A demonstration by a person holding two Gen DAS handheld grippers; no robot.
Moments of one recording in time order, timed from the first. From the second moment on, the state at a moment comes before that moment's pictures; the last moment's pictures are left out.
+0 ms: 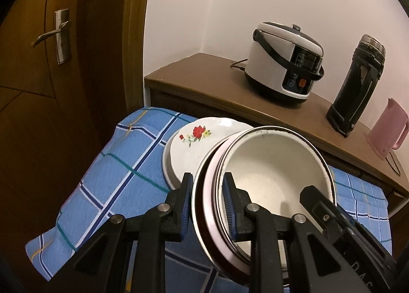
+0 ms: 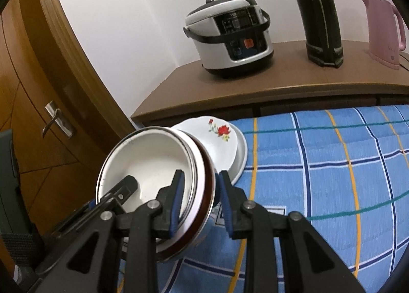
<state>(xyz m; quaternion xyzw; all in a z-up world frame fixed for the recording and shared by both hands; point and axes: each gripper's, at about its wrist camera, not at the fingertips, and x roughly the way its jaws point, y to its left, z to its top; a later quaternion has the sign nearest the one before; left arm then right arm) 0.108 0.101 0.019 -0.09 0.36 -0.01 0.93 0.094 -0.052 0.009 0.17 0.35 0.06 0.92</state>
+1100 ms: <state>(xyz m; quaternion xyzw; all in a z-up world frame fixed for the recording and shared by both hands) 0.183 0.088 0.009 -0.11 0.39 -0.02 0.91 0.169 -0.065 0.006 0.16 0.38 0.04 0.91</state>
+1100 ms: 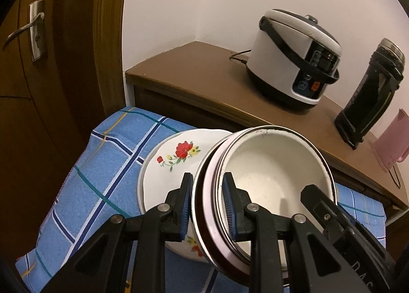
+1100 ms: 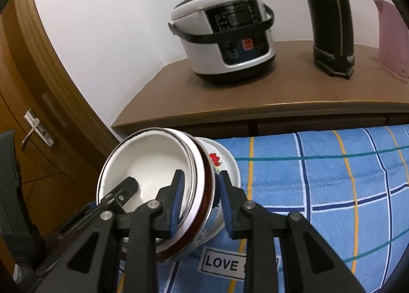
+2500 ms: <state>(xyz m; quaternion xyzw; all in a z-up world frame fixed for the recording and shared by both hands) 0.215 0.098 -0.011 -0.11 0.43 0.01 0.90 0.216 -0.051 -0.023 0.14 0.45 0.06 0.88</state>
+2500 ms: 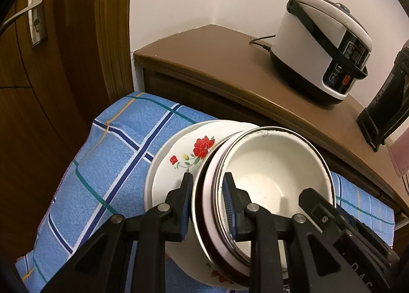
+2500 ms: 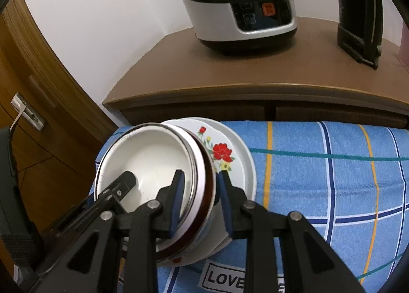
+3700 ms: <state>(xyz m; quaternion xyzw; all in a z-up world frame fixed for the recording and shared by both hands) 0.210 0.096 -0.009 -0.08 0.42 0.01 0.90 0.214 -0.050 -0.024 0.12 0.45 0.07 0.88</state>
